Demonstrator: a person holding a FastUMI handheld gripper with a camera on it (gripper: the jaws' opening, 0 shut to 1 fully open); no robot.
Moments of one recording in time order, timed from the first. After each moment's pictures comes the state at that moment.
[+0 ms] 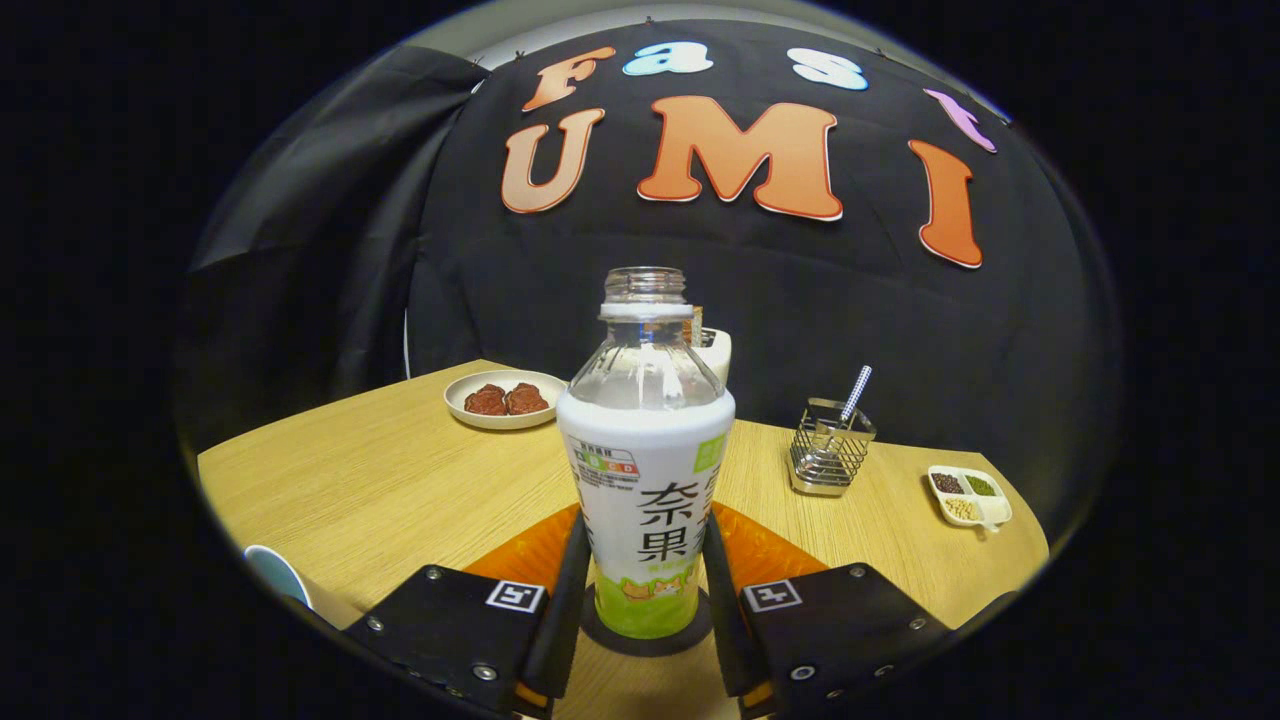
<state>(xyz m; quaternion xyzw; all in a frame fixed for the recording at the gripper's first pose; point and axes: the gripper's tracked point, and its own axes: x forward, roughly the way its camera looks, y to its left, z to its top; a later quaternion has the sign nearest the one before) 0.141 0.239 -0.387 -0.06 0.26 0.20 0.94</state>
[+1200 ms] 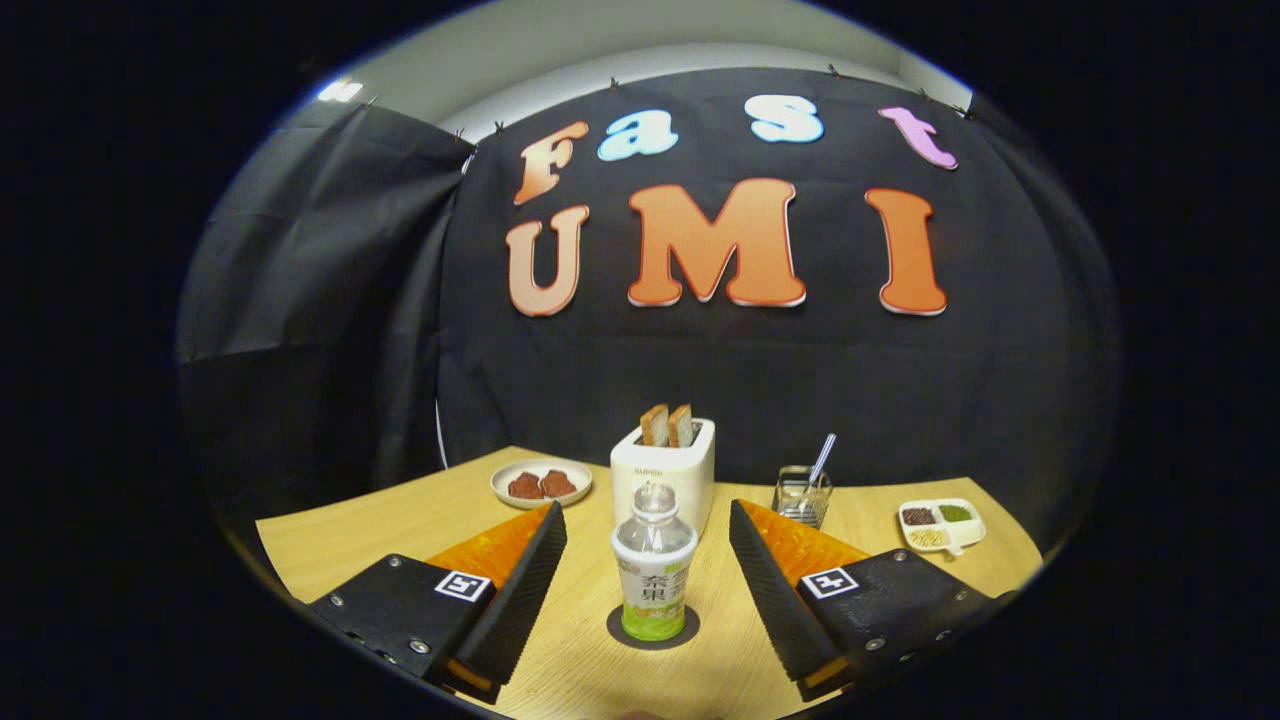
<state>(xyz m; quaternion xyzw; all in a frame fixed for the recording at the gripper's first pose) 0.116 0.196 -0.218 0.02 0.15 0.21 0.97</state>
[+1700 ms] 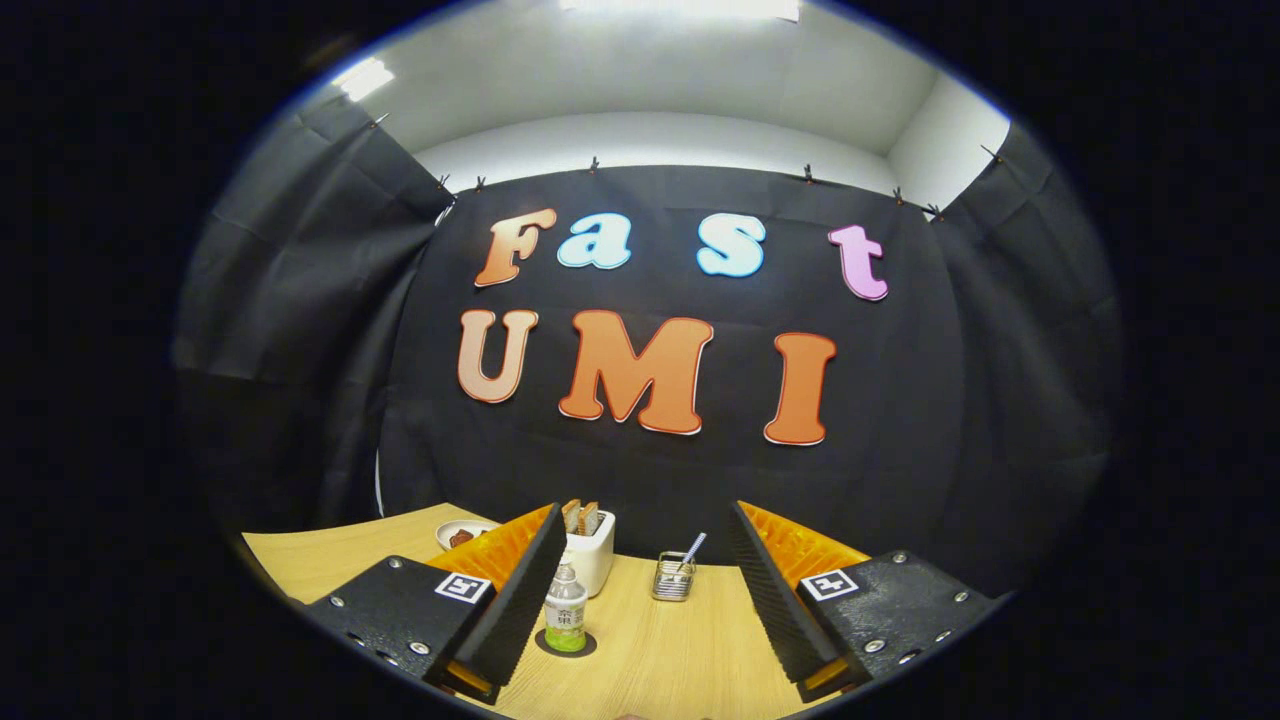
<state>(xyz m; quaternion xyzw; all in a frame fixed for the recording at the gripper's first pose) 0.059 0.102 -0.049 -0.04 0.07 0.11 0.99</state>
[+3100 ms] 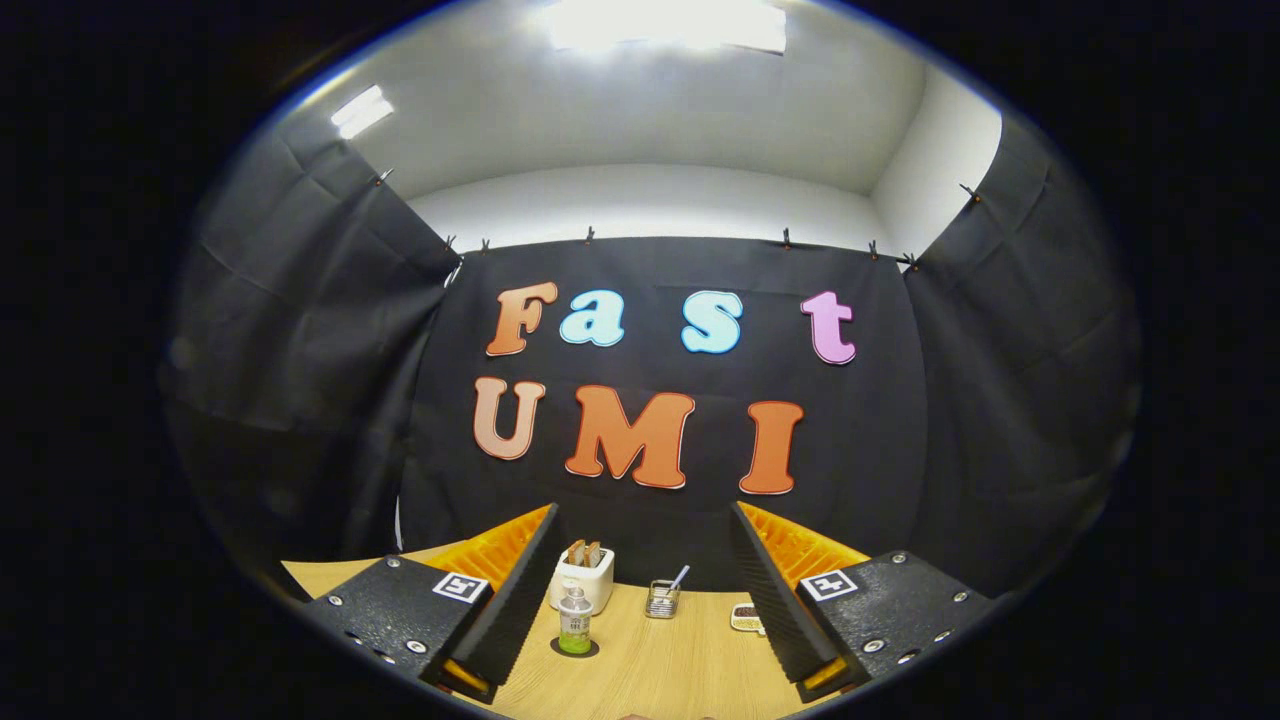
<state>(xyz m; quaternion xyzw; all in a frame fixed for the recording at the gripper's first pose) -0.029 0.065 0.047 -0.02 0.00 0.12 0.99</state>
